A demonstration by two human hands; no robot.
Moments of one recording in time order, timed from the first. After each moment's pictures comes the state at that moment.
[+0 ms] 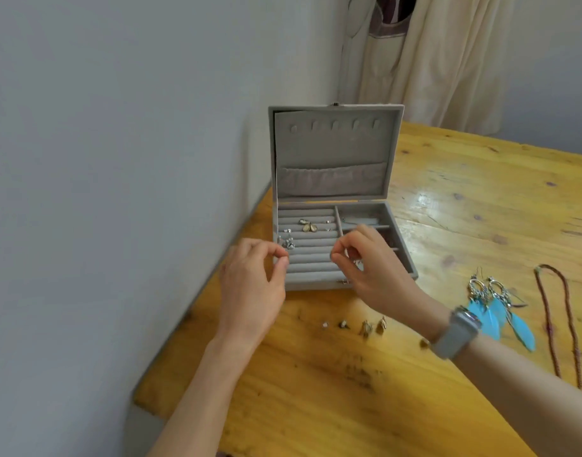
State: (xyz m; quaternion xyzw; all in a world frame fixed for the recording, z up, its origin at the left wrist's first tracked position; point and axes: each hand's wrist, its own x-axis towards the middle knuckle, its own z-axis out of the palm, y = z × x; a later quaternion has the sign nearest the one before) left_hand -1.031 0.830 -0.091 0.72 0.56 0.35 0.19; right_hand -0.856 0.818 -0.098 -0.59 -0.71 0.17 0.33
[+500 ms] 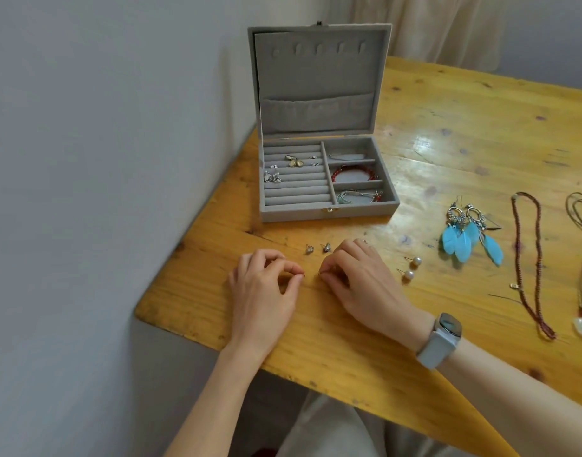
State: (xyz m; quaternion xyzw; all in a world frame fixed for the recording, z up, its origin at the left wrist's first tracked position) left_hand -1.032 0.742 -0.146 0.75 0.58 0.26 0.19; right_hand -0.869 0.727 -0.156 -0.61 -0.75 0.10 0.24
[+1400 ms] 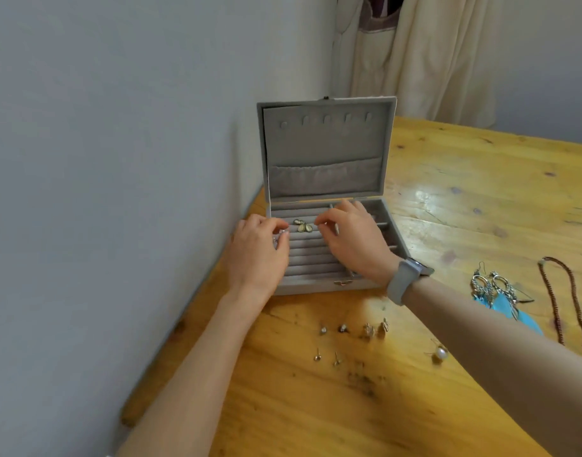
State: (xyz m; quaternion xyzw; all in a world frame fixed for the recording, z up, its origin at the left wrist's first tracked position) left_hand -1.011 0.882 -0.108 0.76 0.57 0.29 0.10; right_hand -0.856 0.875 -0.115 -0.66 -0.69 0.07 0.27
